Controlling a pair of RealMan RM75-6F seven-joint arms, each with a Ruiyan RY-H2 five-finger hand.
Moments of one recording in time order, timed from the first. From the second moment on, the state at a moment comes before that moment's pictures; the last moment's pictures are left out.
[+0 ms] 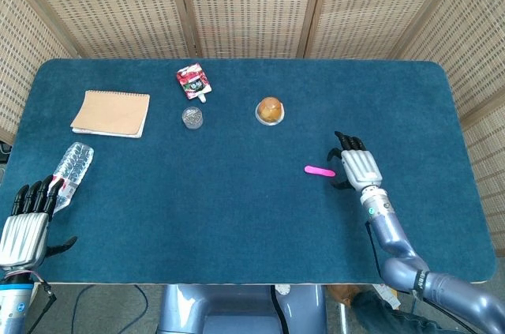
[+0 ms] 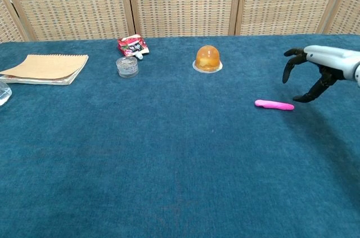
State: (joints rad) left arm -0.07 -1.19 -0.05 -1.82 1.40 1.47 0.41; right arm 0.62 -1.53 0.31 -1.30 -1.03 0.84 -0.24
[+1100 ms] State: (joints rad) left arm -0.07 -1.20 -0.04 -1.81 1.40 1.47 0.41; right arm 0.72 -1.69 0.29 -1.09 -0.85 0.79 -0.31
